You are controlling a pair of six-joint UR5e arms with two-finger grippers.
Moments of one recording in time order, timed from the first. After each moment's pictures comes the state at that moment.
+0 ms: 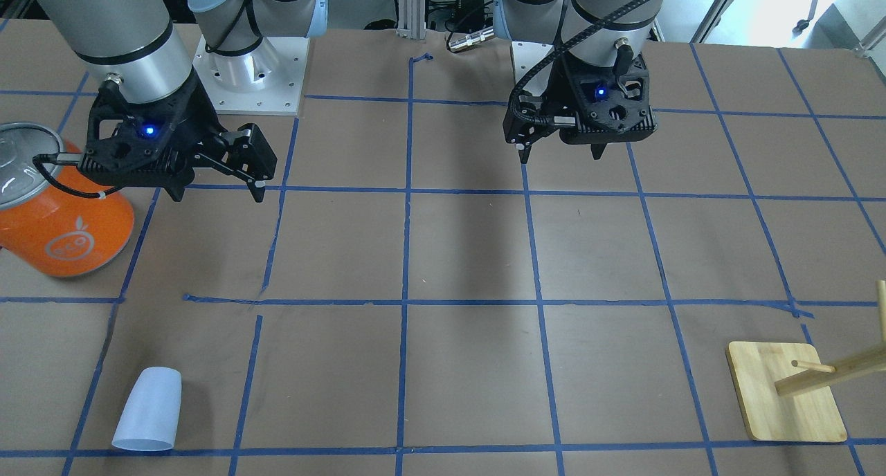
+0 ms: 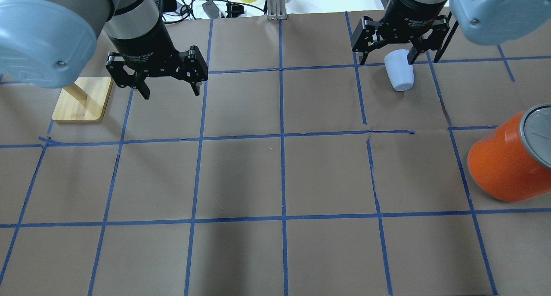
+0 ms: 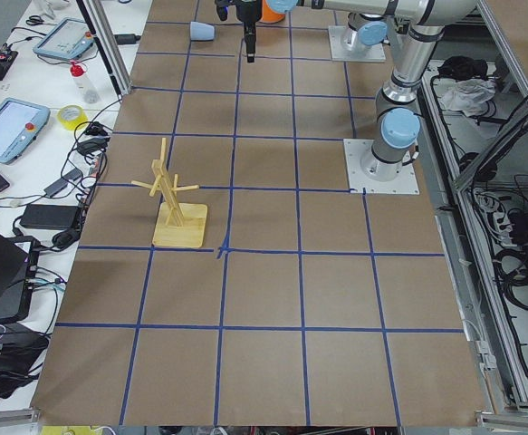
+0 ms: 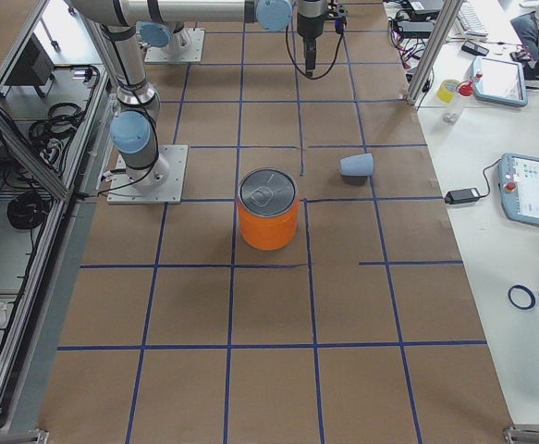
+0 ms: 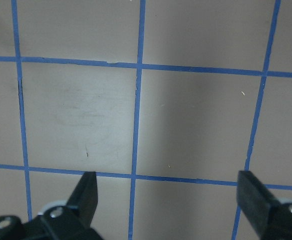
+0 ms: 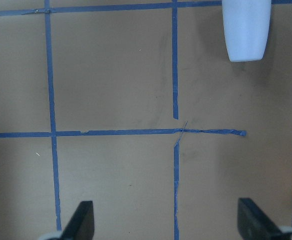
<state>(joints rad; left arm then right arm) -1.70 -1.61 -1.52 -1.59 1.62 -0.20 1.61 -1.47 1.49 -1.66 -1.54 0.06</state>
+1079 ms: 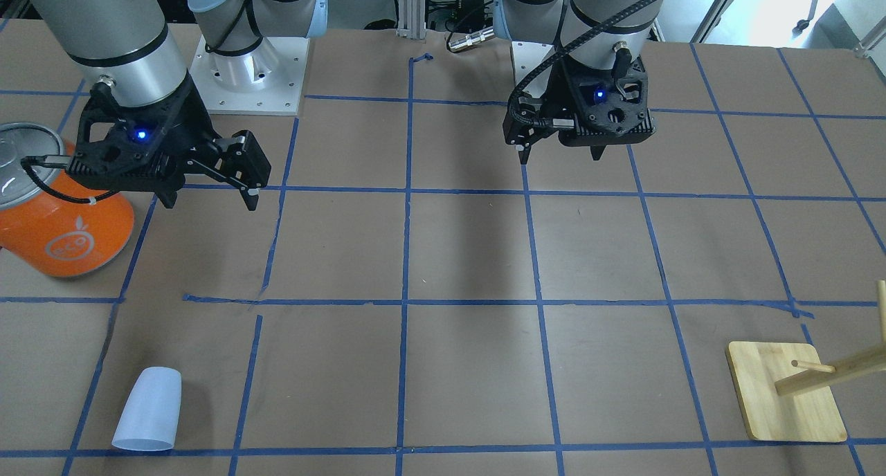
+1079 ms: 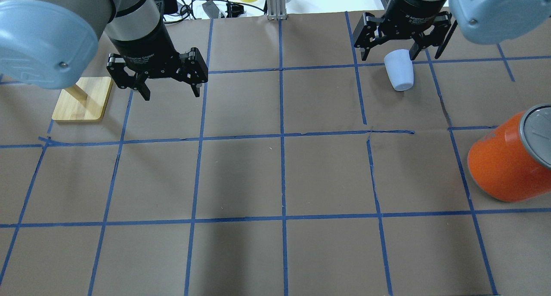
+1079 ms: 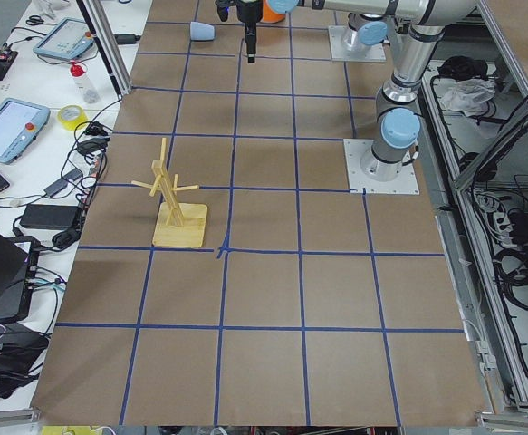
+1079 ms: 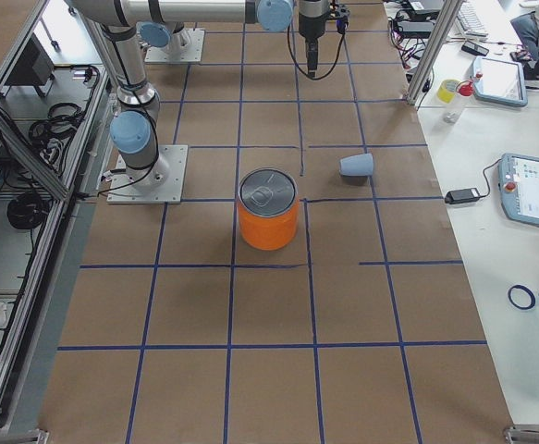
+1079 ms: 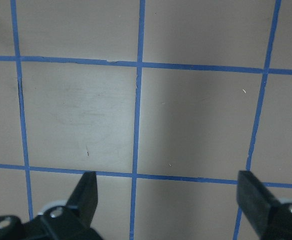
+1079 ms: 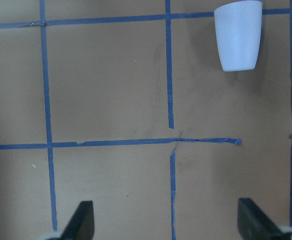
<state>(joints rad) -1.70 -1.61 -1.52 -1.59 1.62 -0.19 1.60 -1.46 1.48 -1.72 -1.58 0.06</state>
